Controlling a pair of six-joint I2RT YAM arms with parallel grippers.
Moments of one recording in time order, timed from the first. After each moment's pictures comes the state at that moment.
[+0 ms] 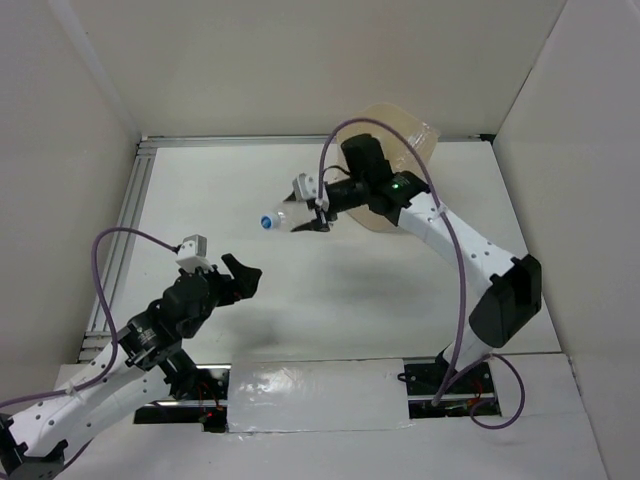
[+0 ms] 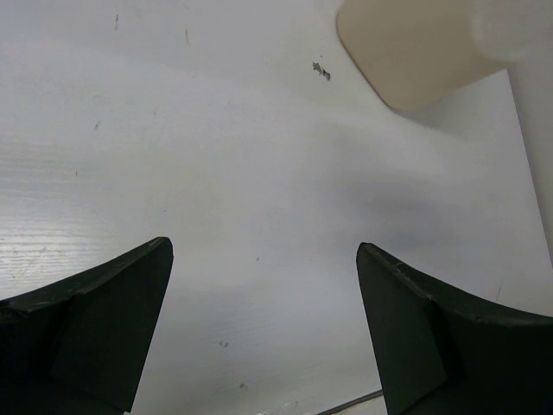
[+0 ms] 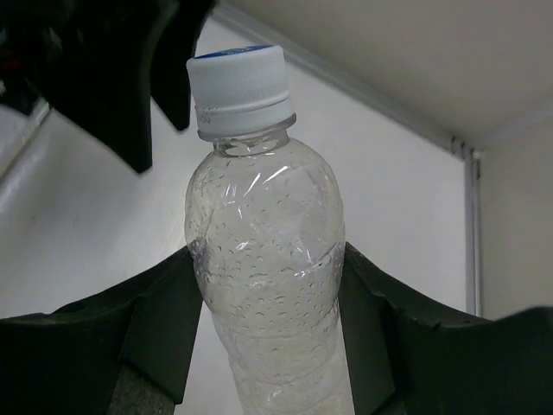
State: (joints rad) left arm -0.76 0.47 0.48 -0.41 -0.43 -0.79; right arm 0.62 1.60 1.50 -0.55 -0.93 -1.07
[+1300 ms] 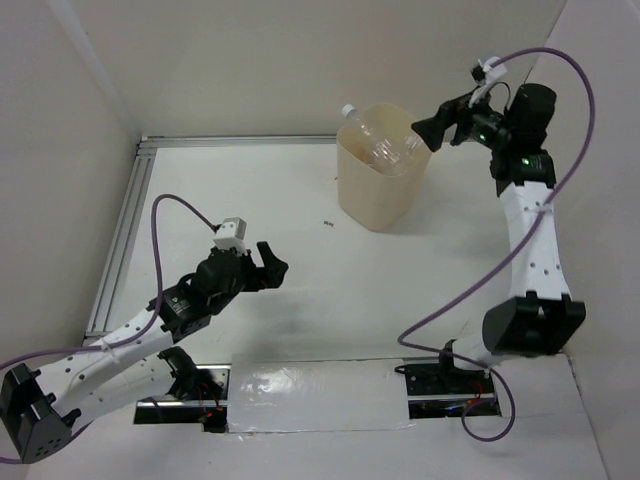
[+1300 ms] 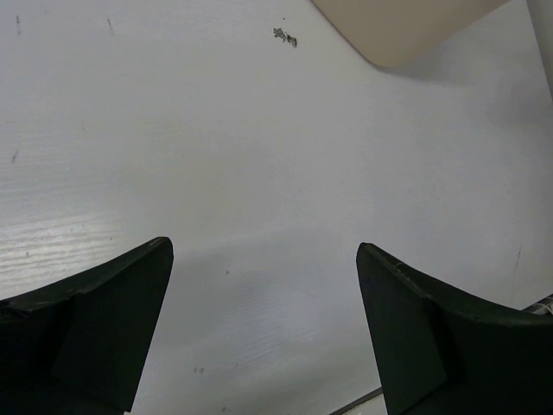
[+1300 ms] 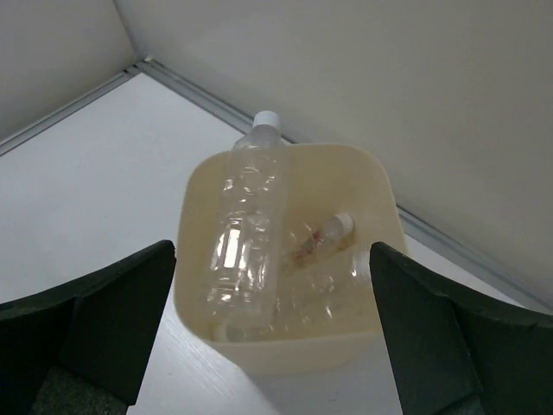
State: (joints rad) left arm -0.77 0.80 0.58 -0.22 -0.32 -0.70; right arm -0.10 1.51 1.67 -0.26 -0.79 -0.09
